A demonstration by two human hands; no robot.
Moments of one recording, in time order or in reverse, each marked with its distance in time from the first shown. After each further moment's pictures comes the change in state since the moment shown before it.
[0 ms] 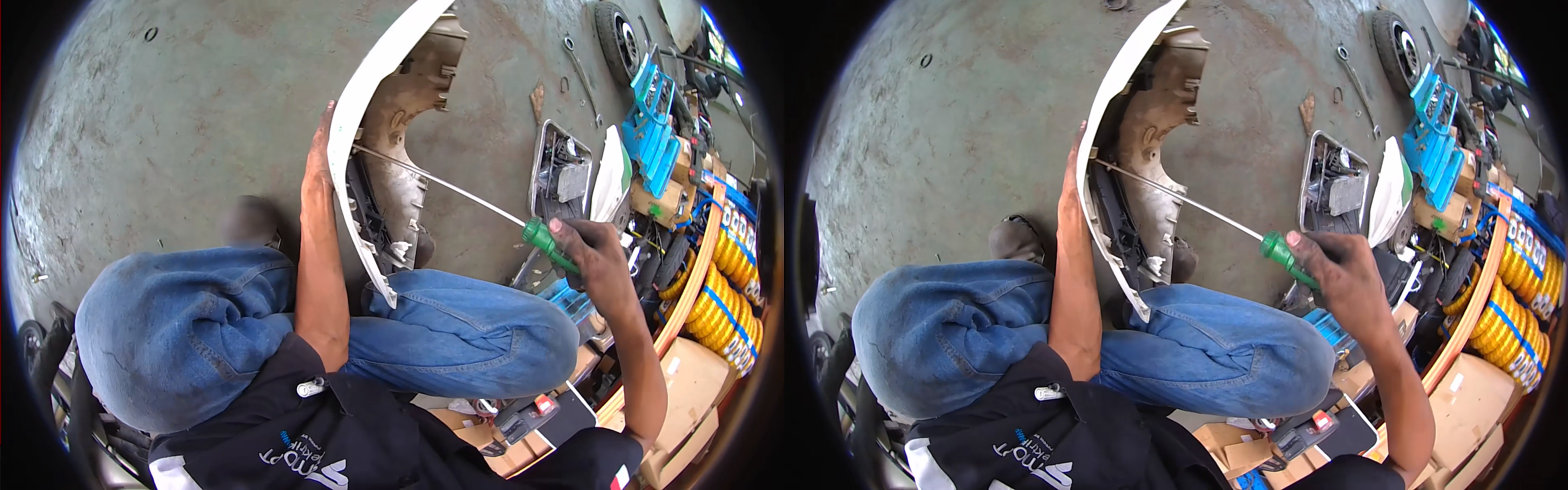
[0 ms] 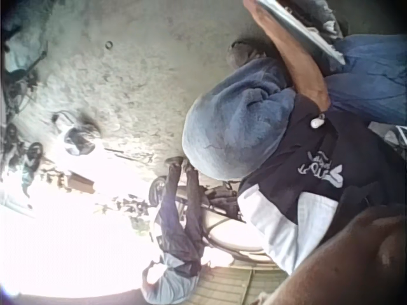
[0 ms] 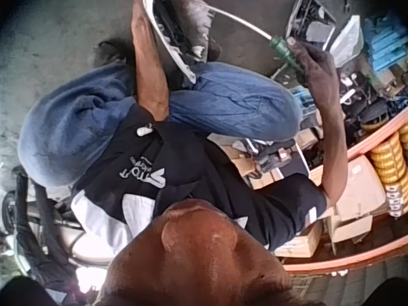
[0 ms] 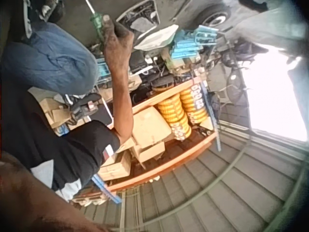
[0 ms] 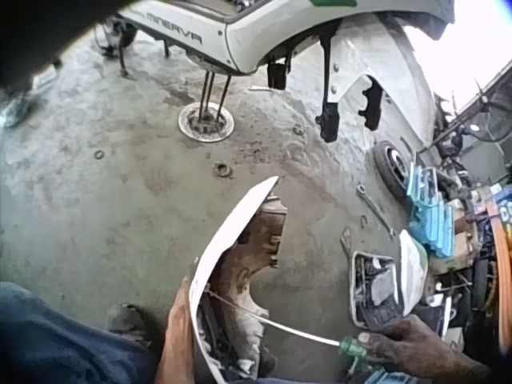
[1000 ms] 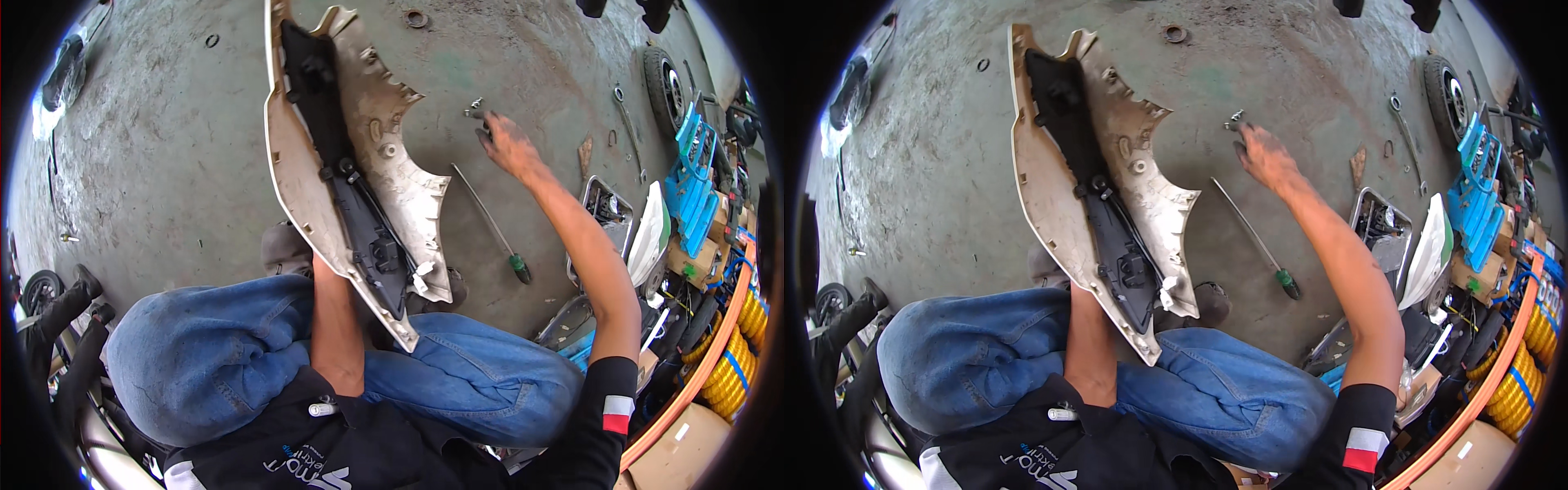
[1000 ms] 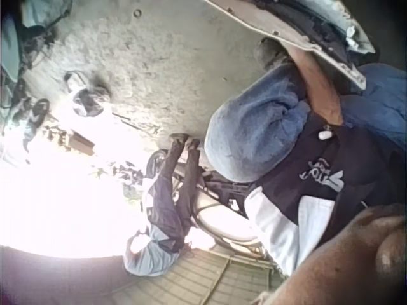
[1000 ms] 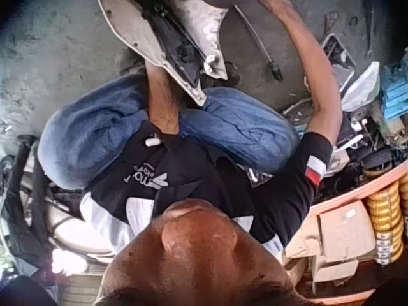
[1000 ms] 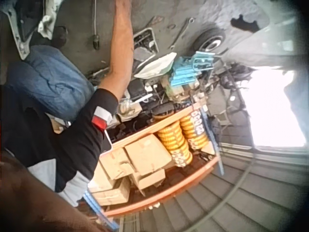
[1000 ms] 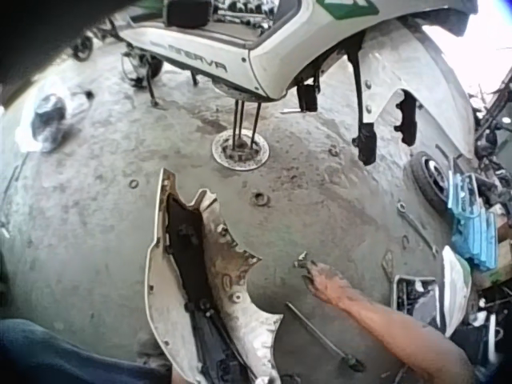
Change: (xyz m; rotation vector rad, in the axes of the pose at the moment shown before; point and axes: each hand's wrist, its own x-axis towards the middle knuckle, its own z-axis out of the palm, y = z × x) left_hand -0.053 -0.024 -0.073 -0.374 -0.018 0.183; right_hand 0.328 -0.045 0.134 -0.534 0.178 -1.018
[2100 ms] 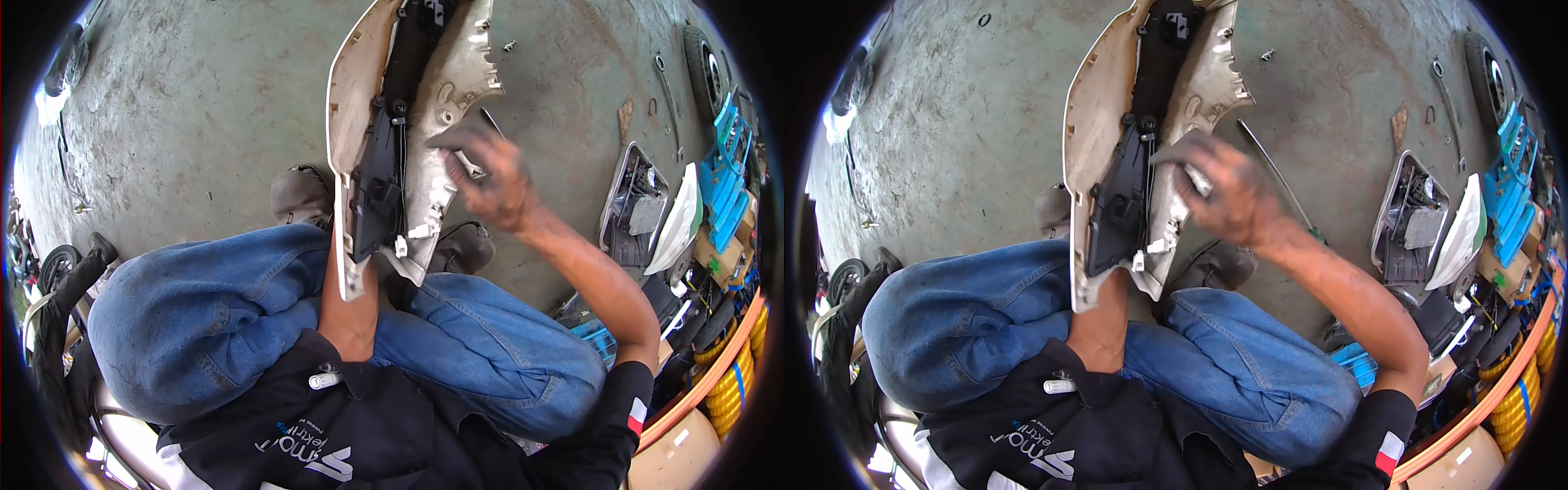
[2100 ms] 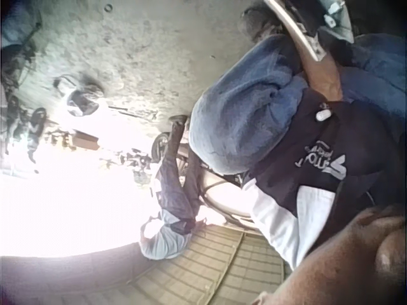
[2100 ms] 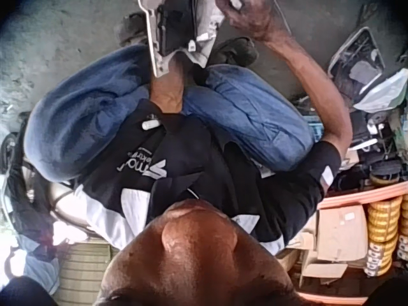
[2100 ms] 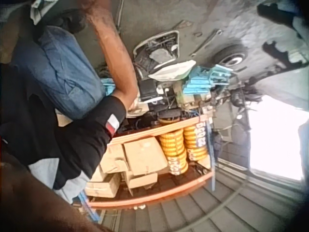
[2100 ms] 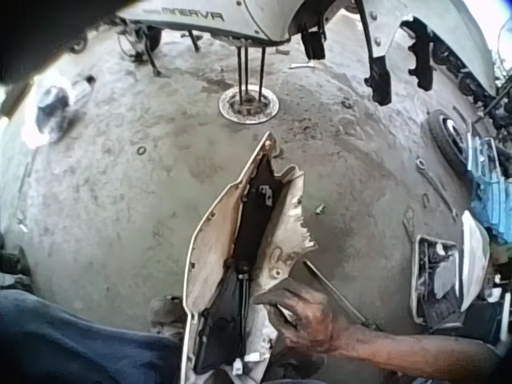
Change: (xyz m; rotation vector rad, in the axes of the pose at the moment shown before) left_hand -0.037 -0.017 -0.026 0.186 -0.002 0.100; right_hand -0.077 -0.172 -0.030 0.716 0.309 -0.395
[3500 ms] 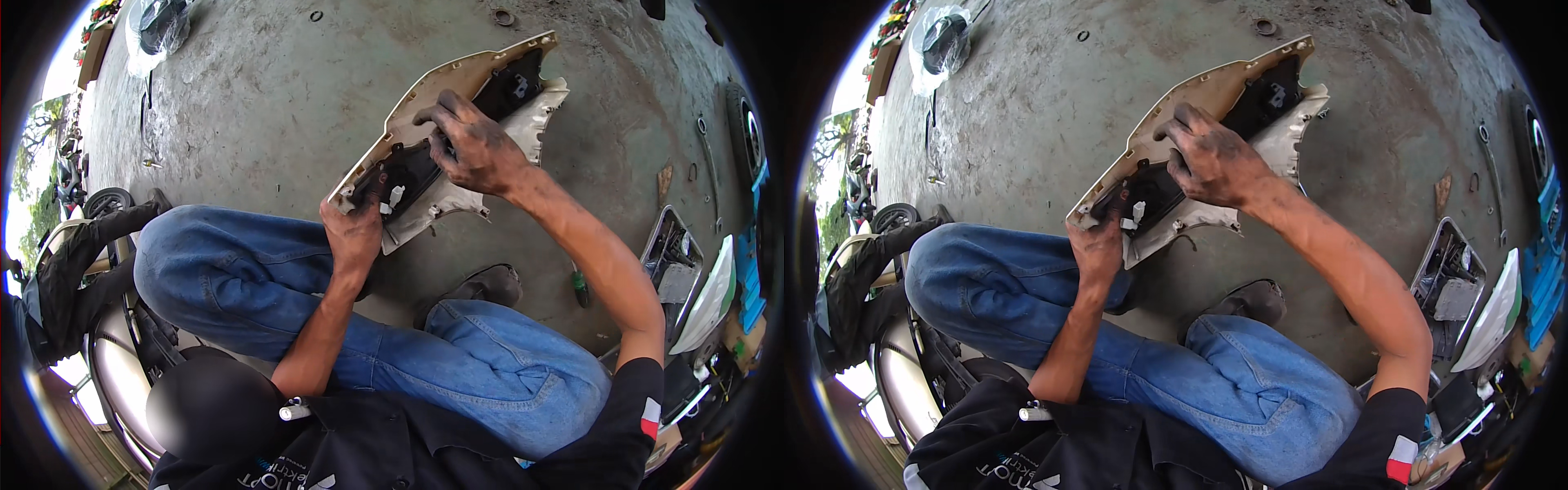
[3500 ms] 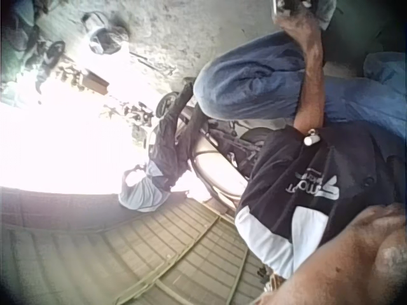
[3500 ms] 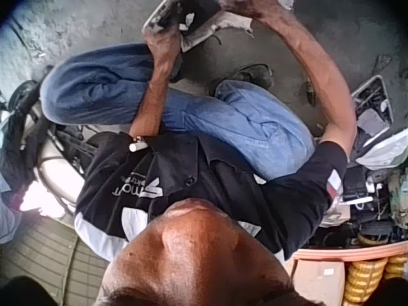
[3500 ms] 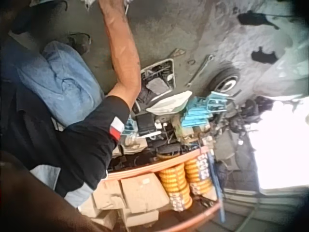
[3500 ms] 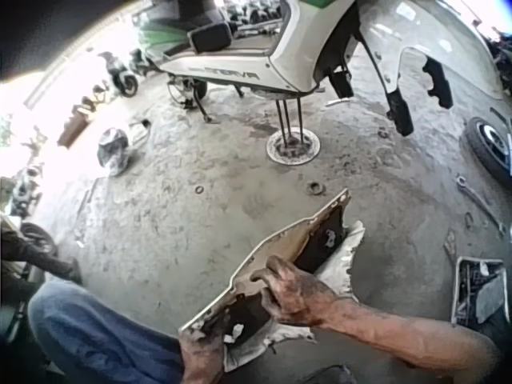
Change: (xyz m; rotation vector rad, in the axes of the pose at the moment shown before) left_hand -0.094 0.119 0.133 1.169 0.448 0.653; right_hand 0.074 0.011 0.026 -0.128 -0.049 -0.332
